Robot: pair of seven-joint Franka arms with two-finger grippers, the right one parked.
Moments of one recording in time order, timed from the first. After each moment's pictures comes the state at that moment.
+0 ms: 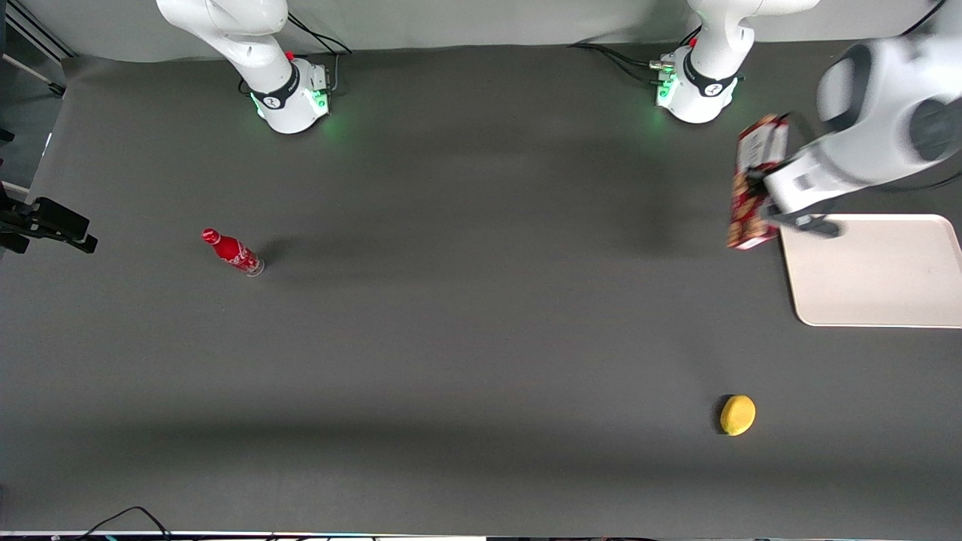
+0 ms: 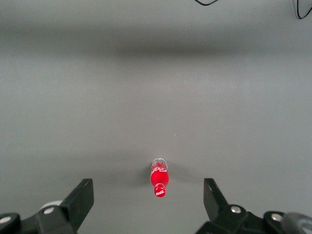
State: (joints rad) arm -0.03 -0.18 0.01 -2.25 -0.05 1.76 0.26
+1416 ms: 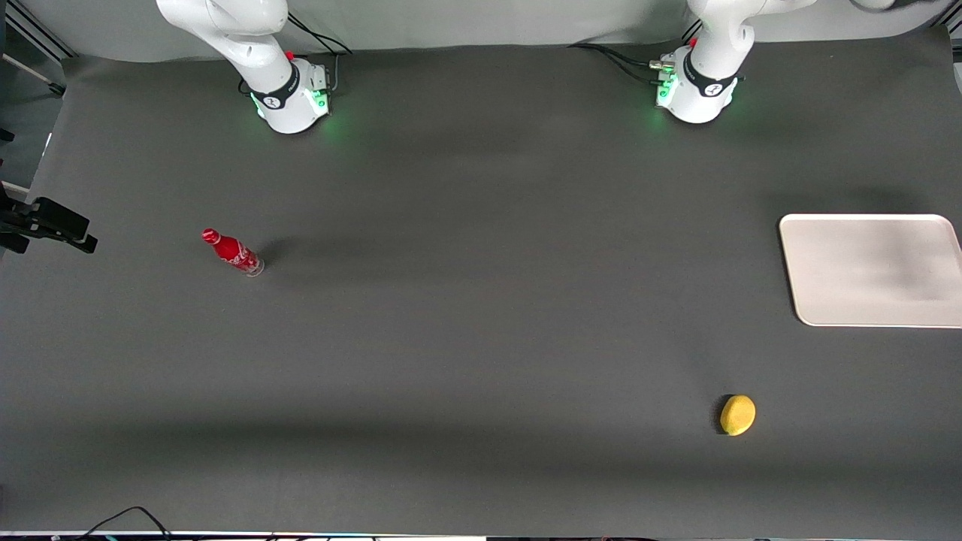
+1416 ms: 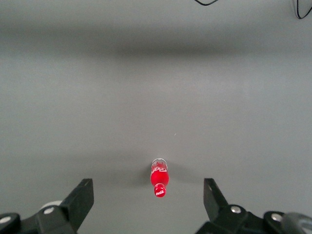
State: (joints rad) arm 0.10 0.55 0.69 -1.67 -0.14 2.08 0.98
